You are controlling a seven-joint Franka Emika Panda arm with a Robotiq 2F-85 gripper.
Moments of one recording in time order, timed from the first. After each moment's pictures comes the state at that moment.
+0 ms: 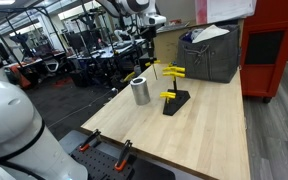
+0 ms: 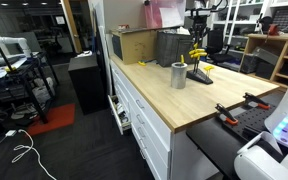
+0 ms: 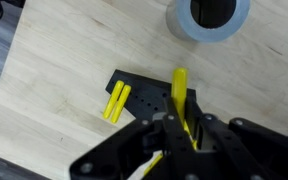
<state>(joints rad) -0.06 0.17 -0.12 -1.99 0.08 2.11 0.85</state>
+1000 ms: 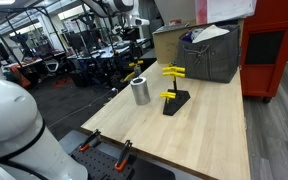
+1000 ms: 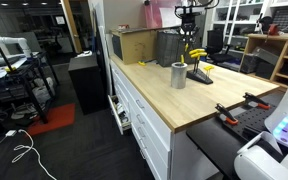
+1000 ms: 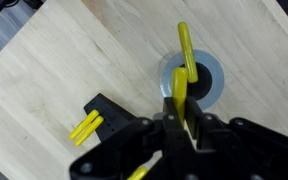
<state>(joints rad) 0.00 0.16 -0.03 -1.96 0.08 1.99 0.67</state>
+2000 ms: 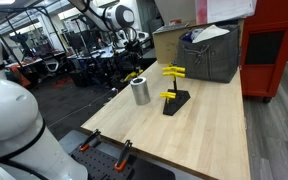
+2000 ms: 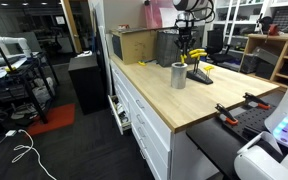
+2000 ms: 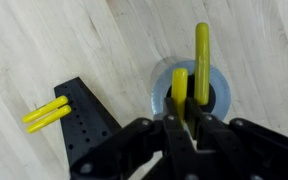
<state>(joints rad) 0.03 0.24 -0.02 -2.02 0.06 2.14 0.39</state>
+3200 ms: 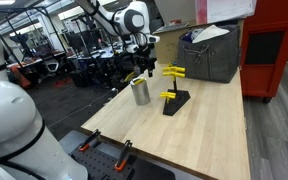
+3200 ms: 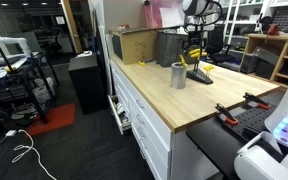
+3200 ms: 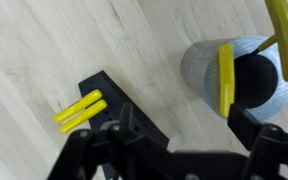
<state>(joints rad) -0.03 0.24 -0.09 -2.08 0.07 2.22 0.35</state>
